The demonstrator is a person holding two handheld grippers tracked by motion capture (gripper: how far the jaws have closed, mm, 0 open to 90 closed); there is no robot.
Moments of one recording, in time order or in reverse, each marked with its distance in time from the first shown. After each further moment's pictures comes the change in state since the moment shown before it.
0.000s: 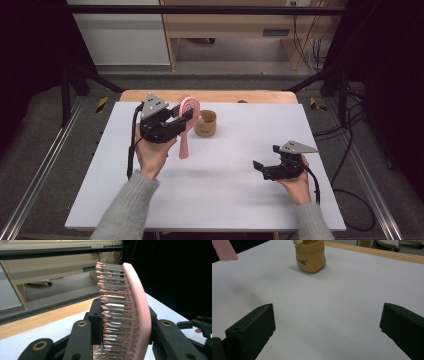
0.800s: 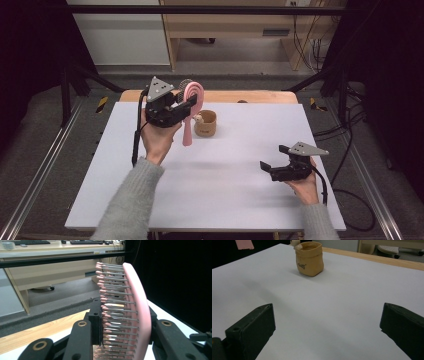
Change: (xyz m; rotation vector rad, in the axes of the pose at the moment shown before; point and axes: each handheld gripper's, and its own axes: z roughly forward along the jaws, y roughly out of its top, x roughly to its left) left arm 0.004 0.026 0.022 -0.022 0.016 0.006; right arm -0.013 -0.006 -0.017 -0.048 0.023 -0.004
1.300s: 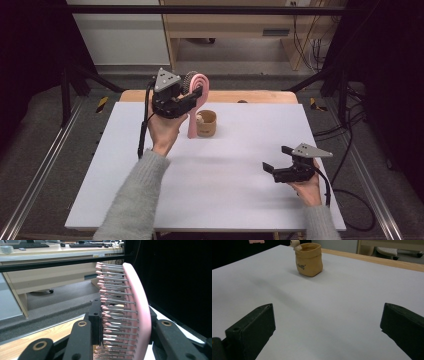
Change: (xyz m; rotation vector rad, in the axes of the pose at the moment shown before) left arm -0.001 0.014 0.020 -0.014 -0.008 0.001; right arm -0.001 -0.002 -0.006 -0.009 -0.002 -0.007
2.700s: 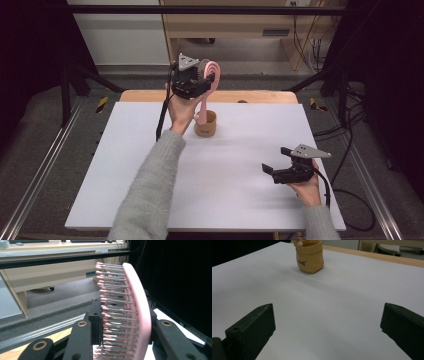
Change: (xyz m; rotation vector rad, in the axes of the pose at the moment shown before) left arm 0.013 0.011 0.079 0.037 0.025 -0.007; right arm 0.000 -0.003 0.002 0.018 0.006 0.004
